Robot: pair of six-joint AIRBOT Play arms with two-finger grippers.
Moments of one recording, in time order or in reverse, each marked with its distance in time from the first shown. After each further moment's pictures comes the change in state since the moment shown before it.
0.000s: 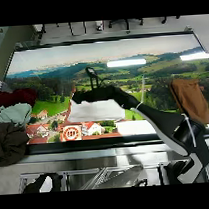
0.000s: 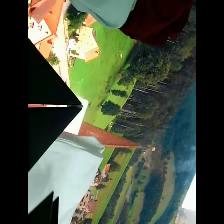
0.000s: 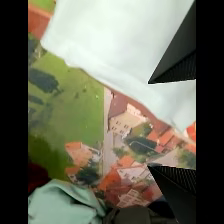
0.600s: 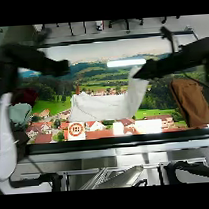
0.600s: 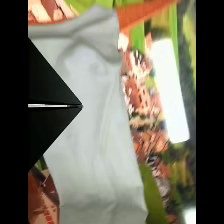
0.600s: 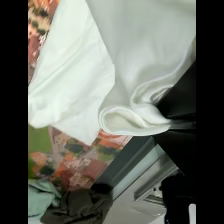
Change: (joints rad) left arm -0.479 -0.609 0.488 -0.025 0.142 -0.026; right arm -0.568 0.422 -0.042 0.045 -0.775 -0.058
